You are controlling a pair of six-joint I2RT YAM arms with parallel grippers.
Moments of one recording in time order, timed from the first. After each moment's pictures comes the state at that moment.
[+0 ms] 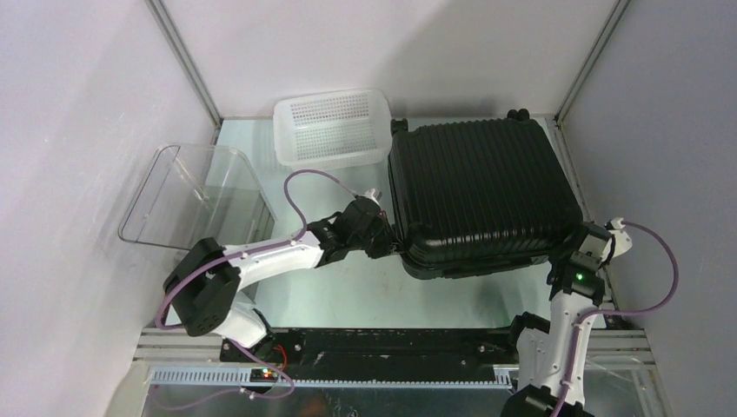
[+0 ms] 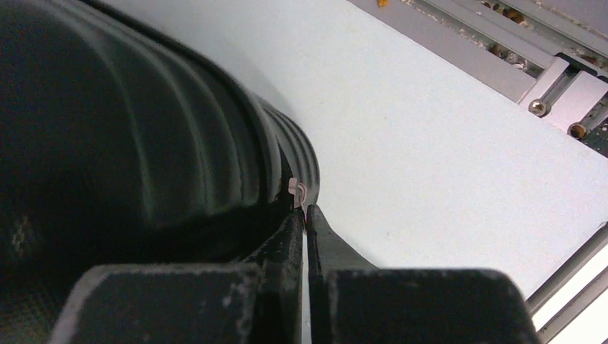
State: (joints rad) left arm -0.87 1.49 0.87 -0.10 0.11 -1.04; right arm -0.46 0.65 0.51 -0.57 0.17 0.55
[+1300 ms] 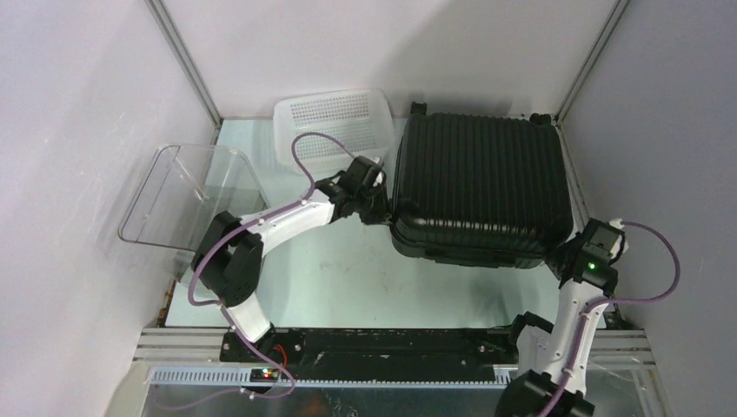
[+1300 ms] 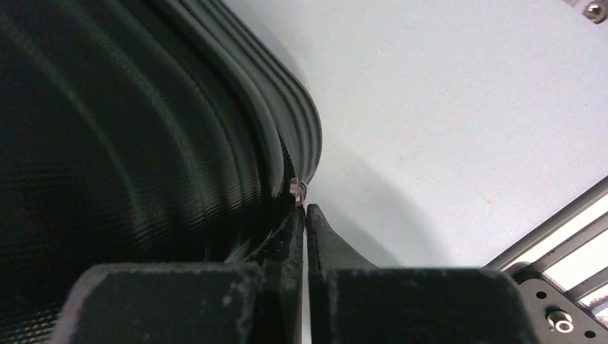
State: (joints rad) left arm -0.71 1.67 1.19 -0.38 0.16 -0.77; right arm -0.61 0.74 0.65 -0.82 -0.07 0.52
